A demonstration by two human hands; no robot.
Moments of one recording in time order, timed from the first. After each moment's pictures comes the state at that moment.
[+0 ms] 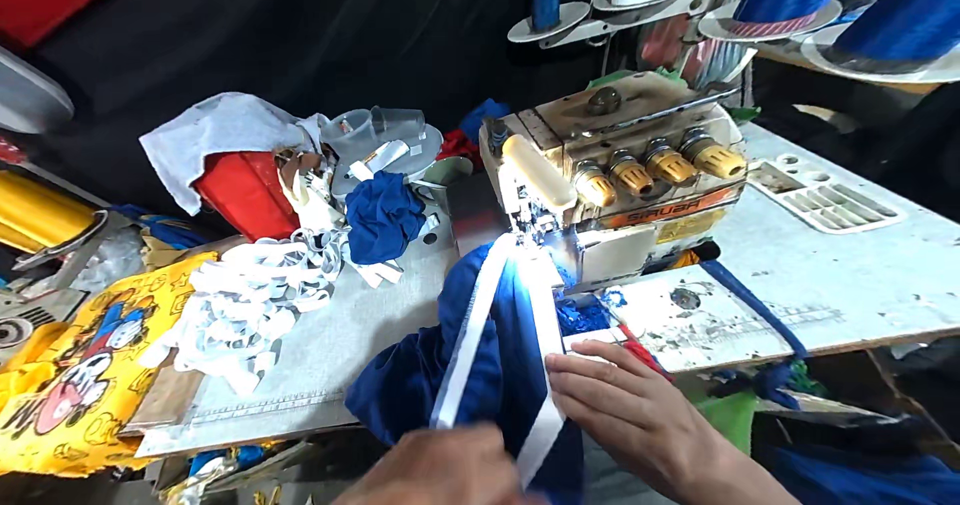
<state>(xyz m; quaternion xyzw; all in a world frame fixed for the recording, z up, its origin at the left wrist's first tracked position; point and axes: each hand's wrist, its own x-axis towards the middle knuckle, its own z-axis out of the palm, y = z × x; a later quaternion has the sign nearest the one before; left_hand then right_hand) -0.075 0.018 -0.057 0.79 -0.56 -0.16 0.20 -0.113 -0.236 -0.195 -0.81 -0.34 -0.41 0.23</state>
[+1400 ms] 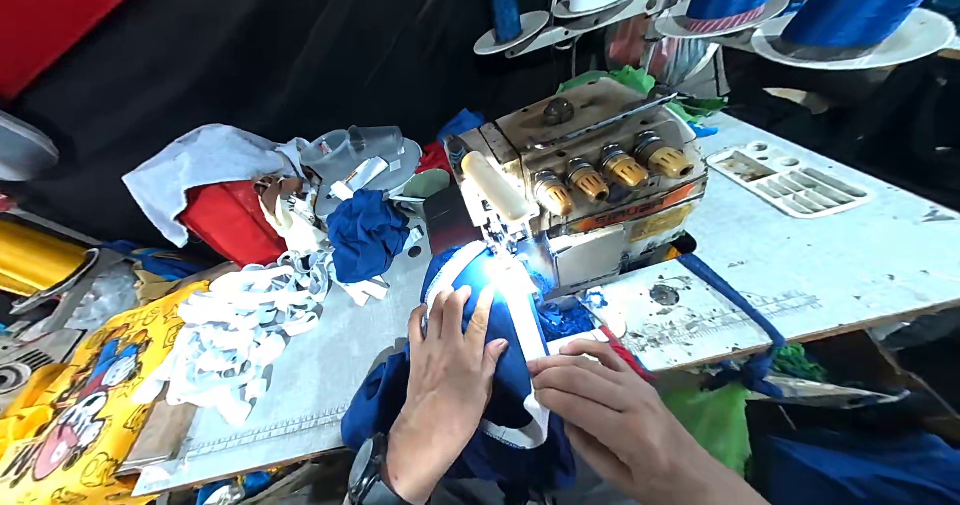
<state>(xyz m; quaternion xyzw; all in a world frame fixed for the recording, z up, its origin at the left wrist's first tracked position) -0.010 -0.051 -0.151 0.87 -0.41 0.25 0.10 -0.113 -0.226 -0.196 -0.82 -0.25 -0.42 0.31</state>
